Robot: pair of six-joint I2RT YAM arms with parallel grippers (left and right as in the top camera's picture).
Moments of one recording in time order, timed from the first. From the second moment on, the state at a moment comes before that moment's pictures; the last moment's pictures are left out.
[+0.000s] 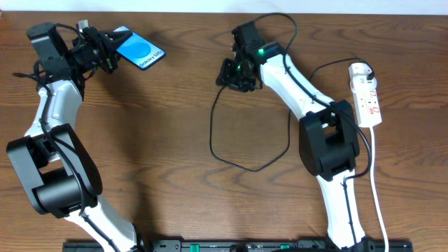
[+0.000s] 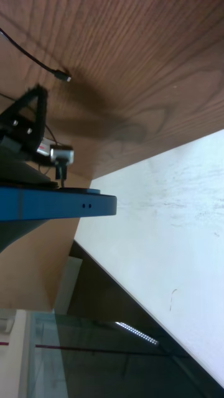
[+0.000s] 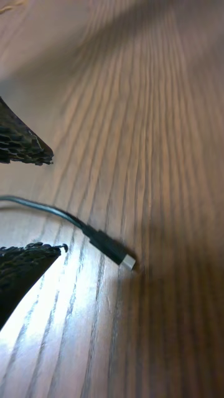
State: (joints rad) left arm 0.34 1.95 1.38 0.12 1.12 -1.37; right arm 0.45 2.36 1.98 -0.78 -0.37 0.67
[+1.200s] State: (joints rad) left arm 0.32 1.95 1.38 0.06 1.12 -1.32; right arm 0.45 2.46 1.99 -0.72 -0.43 0.79
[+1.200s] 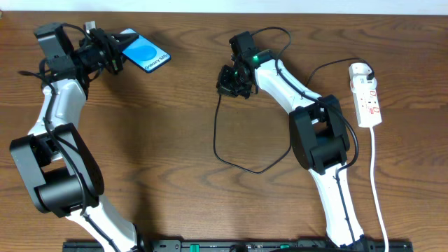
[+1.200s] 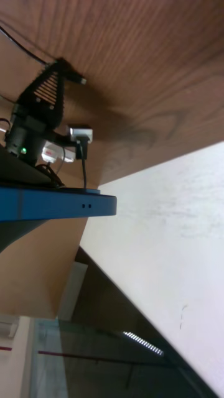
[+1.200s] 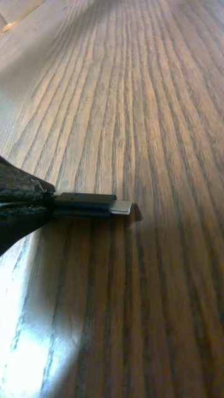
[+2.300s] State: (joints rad) left arm 0.24 1.95 1.38 0.04 1.28 -1.24; right arm 0.30 2.28 1.99 -1.21 -1.05 -0.34
